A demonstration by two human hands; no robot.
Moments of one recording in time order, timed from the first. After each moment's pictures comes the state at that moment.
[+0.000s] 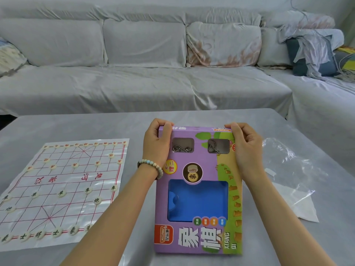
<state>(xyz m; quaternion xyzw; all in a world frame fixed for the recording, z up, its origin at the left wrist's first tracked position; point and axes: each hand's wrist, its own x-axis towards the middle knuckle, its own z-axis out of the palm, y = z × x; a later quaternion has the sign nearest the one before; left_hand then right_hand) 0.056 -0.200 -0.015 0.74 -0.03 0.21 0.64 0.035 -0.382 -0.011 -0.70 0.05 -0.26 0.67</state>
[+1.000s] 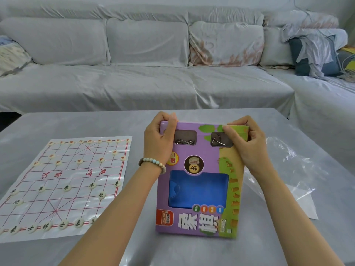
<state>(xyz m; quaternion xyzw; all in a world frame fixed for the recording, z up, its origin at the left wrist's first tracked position) 0.052 -0.196 -0.014 0.74 -0.10 0.29 0.60 0.026 -0.393 -0.006 -0.75 -0.05 -0.23 0.62</state>
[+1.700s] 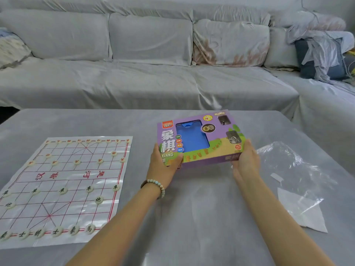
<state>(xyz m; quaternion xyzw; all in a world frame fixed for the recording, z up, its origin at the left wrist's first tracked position) 0.077 -0.182 -0.116 0.81 0.04 0.07 0.58 0.086 -0.390 -0.072 -0.48 0.25 -0.21 0.81</state>
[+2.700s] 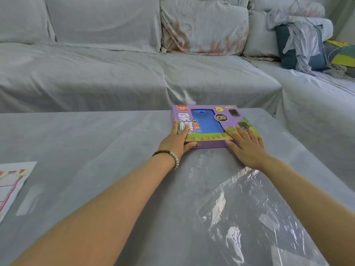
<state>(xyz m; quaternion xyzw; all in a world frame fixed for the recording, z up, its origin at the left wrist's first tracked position) 0.294 -0.366 -0.141 0.96 -0.18 -0.02 0.23 0.254 -0.596 -0.136 -0.99 0.07 0.02 0.09</state>
